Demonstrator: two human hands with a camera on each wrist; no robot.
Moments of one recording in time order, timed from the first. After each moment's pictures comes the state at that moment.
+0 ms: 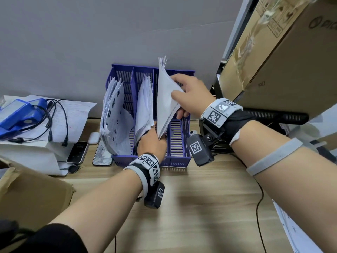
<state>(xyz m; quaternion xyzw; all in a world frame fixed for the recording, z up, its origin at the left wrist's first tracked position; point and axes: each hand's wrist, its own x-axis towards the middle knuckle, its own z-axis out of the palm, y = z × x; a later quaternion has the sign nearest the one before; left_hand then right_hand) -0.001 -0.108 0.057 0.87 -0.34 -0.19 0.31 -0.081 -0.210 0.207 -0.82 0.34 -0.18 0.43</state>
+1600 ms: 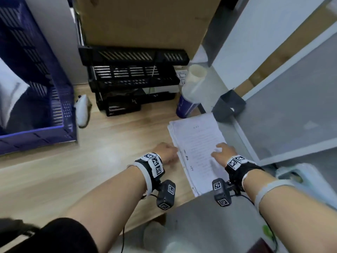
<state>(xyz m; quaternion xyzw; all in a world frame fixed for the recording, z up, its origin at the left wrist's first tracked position) -0.393 -0.193 -0.088 0.63 -0.30 -0.67 0.24 -0.629 -0.235 -0.043 -0.53 0.79 0.07 0.30</state>
